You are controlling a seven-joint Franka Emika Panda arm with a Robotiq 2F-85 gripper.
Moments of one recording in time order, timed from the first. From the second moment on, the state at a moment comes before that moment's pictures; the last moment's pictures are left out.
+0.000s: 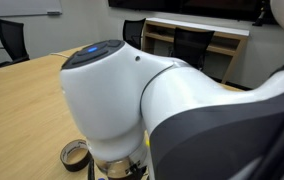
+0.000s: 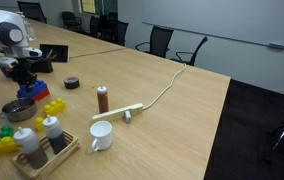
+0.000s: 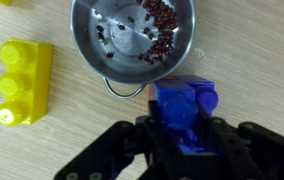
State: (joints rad) arm 0.75 0.83 0.19 -1.41 -0.09 2.13 0.38
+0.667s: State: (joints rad) arm 0.75 0.83 0.20 -1.41 -0.06 2.11 0.37
